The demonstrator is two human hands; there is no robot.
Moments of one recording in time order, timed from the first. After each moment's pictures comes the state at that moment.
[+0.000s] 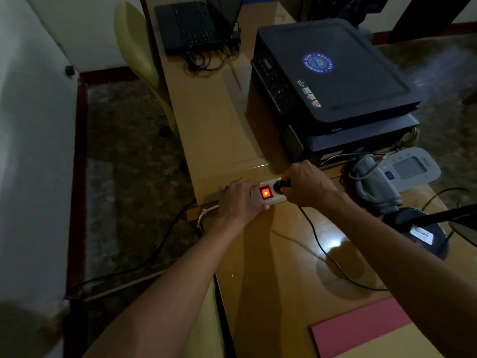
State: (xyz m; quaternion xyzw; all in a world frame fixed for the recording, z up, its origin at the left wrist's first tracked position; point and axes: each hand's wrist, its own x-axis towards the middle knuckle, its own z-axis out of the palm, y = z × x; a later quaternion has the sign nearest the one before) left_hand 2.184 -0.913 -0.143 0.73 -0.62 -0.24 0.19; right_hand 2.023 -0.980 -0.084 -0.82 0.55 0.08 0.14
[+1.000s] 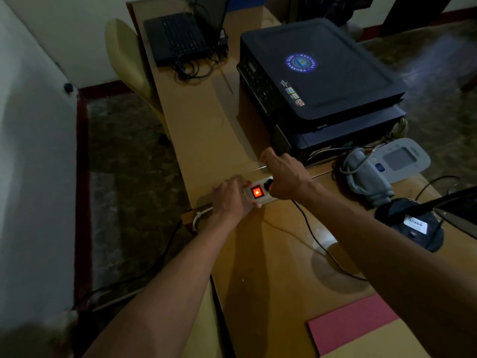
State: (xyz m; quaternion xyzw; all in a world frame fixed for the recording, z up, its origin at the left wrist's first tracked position) left_hand 2.179 -0.921 -0.128 0.74 -0.62 -0.23 0.14; right_hand 2.035 -0.987 -0.087 -0.83 0.53 0.01 0.16
